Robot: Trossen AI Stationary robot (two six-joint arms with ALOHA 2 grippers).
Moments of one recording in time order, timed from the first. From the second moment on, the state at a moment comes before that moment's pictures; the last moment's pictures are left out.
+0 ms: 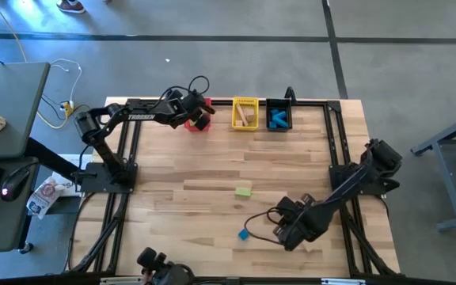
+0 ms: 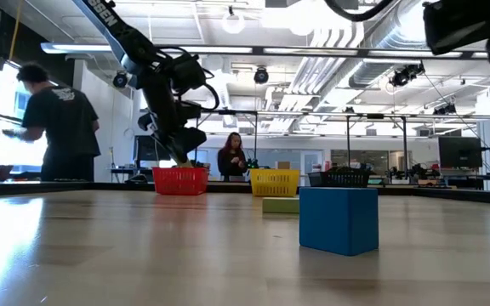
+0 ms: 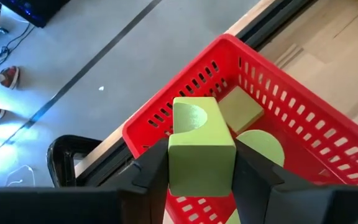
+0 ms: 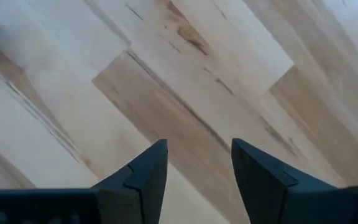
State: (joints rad) left arm 0.72 1.69 0.98 -0.23 -0.52 -0.02; right arm 0.70 1.73 1.16 -1.00 0.28 1.44
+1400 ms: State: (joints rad) left arm 0.57 1.30 0.98 -0.45 -0.26 -0.10; right arm 0.93 1.74 1.11 -0.88 0.05 1.96
